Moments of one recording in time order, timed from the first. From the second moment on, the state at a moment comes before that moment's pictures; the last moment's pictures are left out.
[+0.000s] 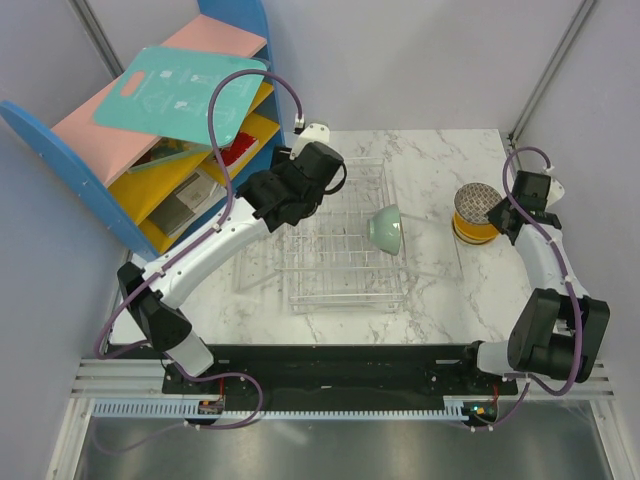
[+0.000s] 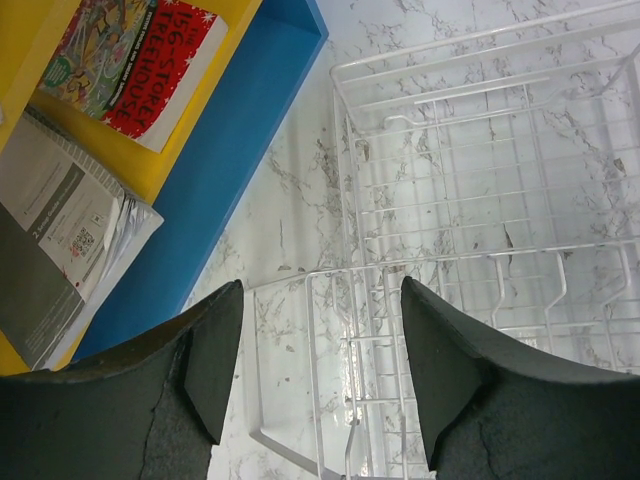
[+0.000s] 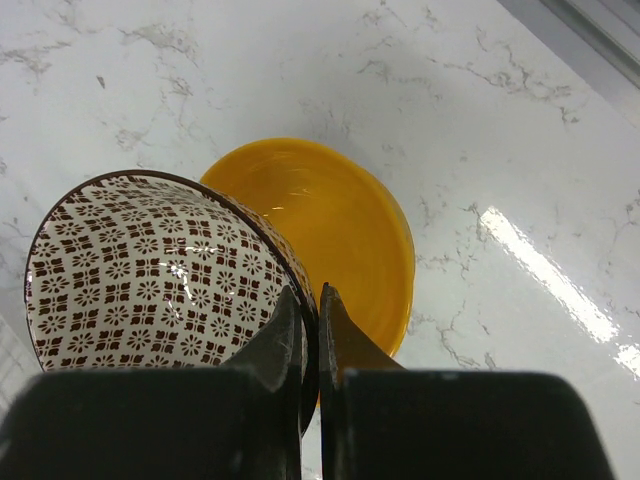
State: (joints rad) left arm -0.84 1.62 1.76 -0.89 -0.80 -0.30; right arm -0.25 1.35 0.99 -0.39 0.13 0.62
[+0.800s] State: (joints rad) left arm -0.84 1.61 1.74 -0.88 -0.75 -0.32; right arm -0.26 1.37 0.95 -0.40 0.17 0.65
